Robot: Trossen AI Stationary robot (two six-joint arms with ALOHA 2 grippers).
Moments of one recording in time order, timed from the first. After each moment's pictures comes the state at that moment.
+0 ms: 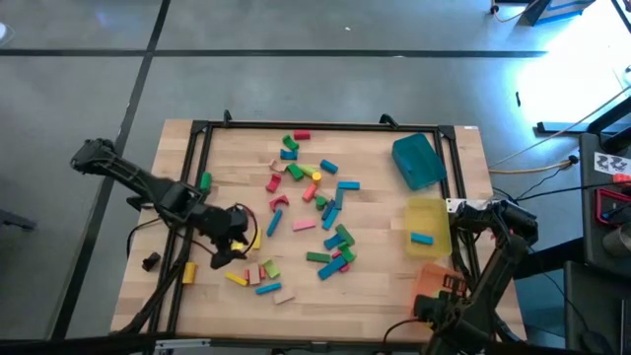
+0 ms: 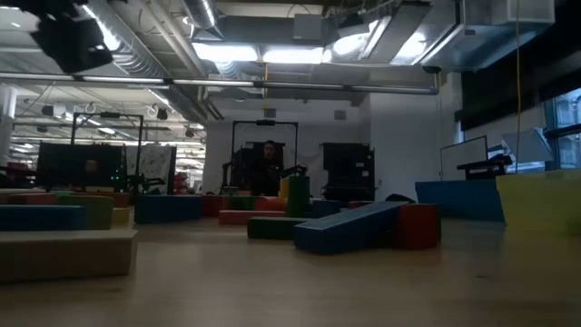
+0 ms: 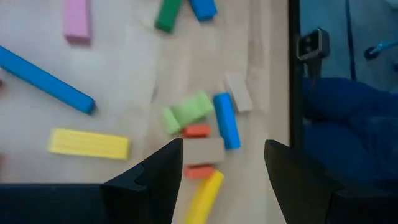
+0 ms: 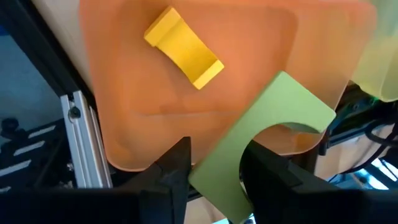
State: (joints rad) left arm -0.45 0.99 0.78 -0.65 0.02 -0.68; right arm 1.05 1.89 1.58 -1.47 -0.18 1.34
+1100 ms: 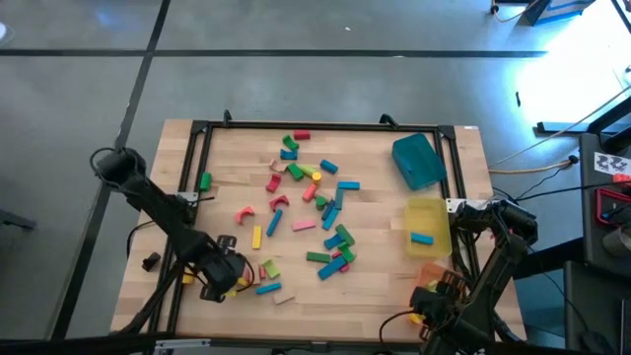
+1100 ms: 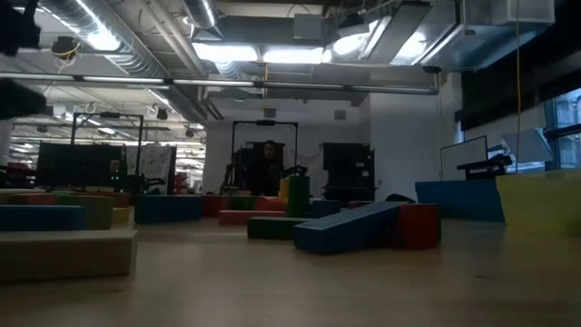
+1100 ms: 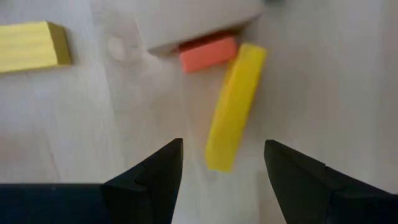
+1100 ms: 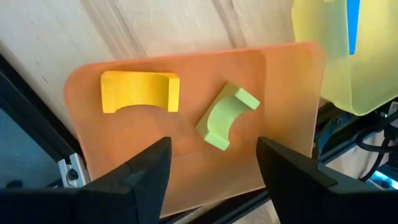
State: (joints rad) left arm -0.77 1.43 0.78 -0.72 -0.04 -0.64; right arm 1.05 1.89 1.58 -1.49 -0.02 1.48
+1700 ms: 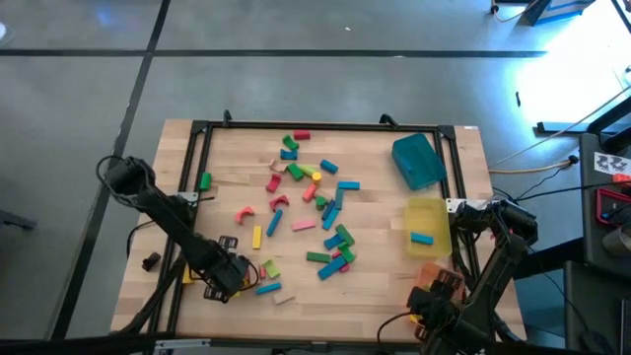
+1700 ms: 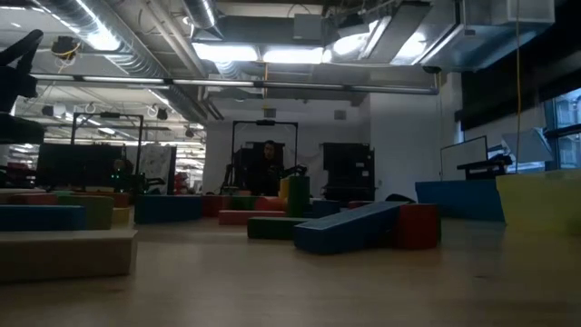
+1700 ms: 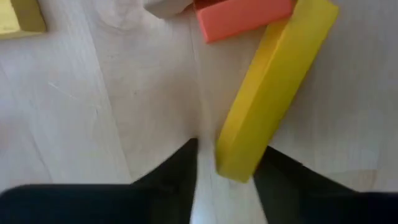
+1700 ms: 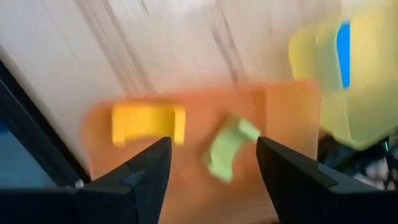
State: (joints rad) left arm -0.76 1.56 0.78 -0.72 -0.01 -0.63; right arm 1.05 1.89 1.58 -1.46 0.13 1.48
